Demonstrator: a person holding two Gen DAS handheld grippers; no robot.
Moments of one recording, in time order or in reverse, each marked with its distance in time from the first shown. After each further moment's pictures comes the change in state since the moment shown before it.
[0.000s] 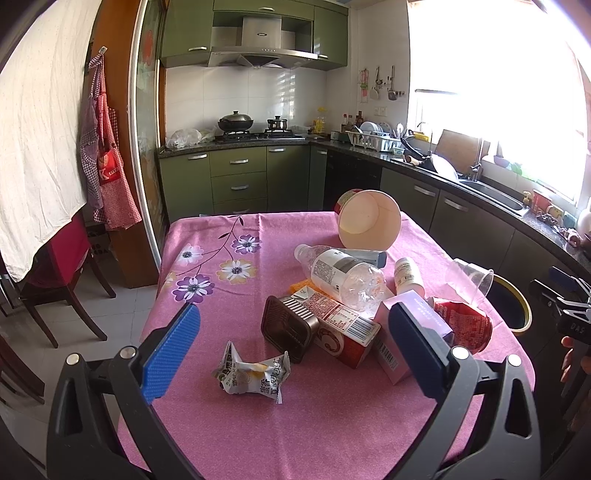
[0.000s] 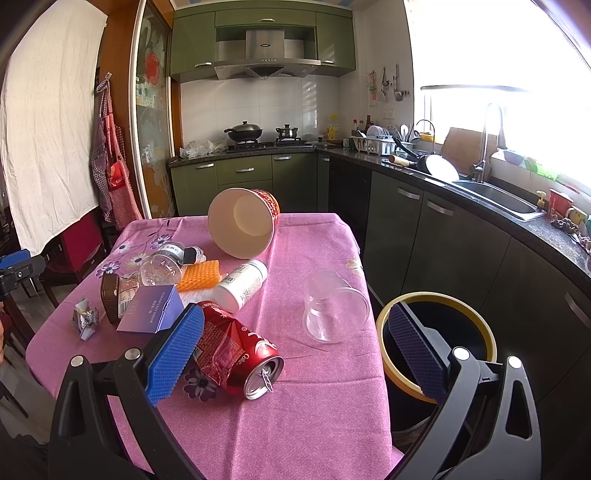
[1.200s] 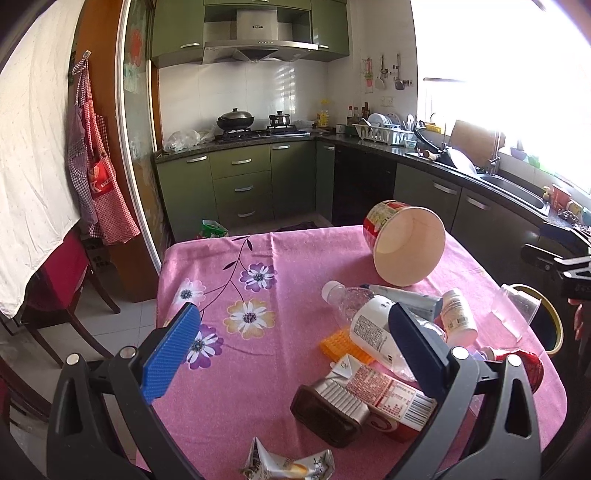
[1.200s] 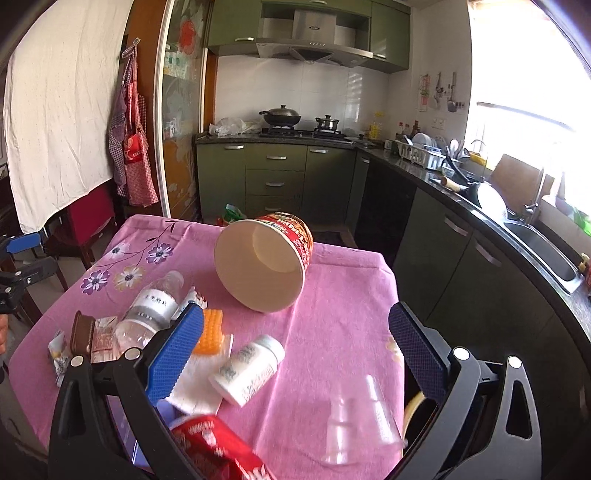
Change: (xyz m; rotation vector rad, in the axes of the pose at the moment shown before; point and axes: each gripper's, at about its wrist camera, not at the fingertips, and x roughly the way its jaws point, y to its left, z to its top) left arm 0.098 0.029 0.066 0.048 0.024 0.029; right arm 0.146 0.041 0.112 -0.165 0.088 0.095
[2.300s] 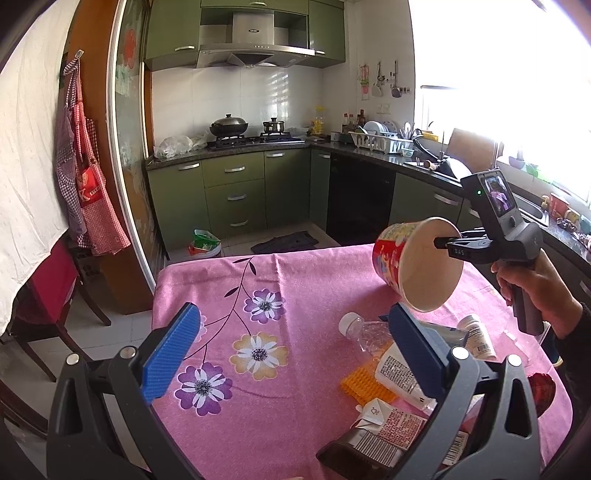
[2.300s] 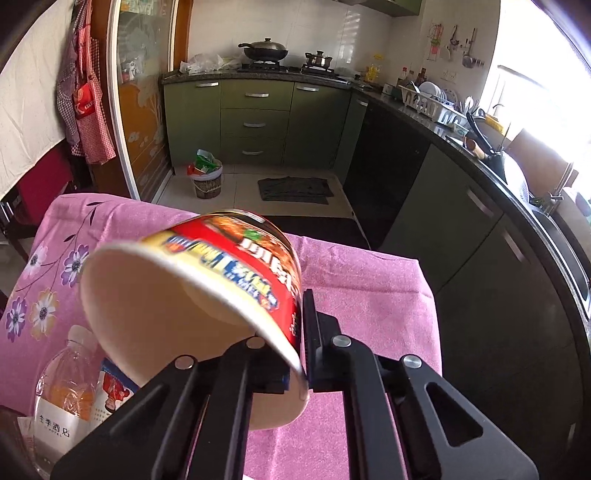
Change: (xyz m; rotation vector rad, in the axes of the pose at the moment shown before) left arm 0.034 0.026 0.023 0.004 -0.028 -0.042; right arm 0.219 0.001 0.063 0.004 0.251 -0.098
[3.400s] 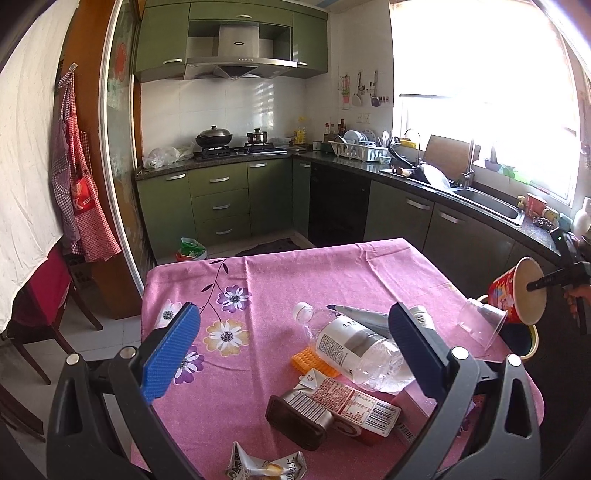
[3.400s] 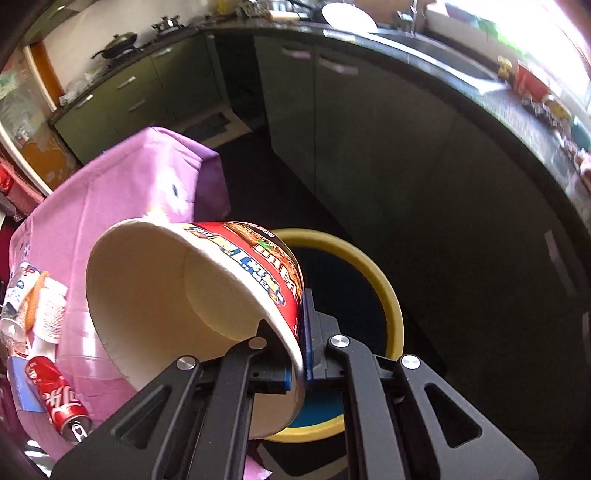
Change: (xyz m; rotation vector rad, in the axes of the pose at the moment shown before) left arm -0.067 -0.047 -0.010 0.019 -0.034 -0.052; right arm -0.136 -0.302 -0.218 0.489 0.333 -0.089
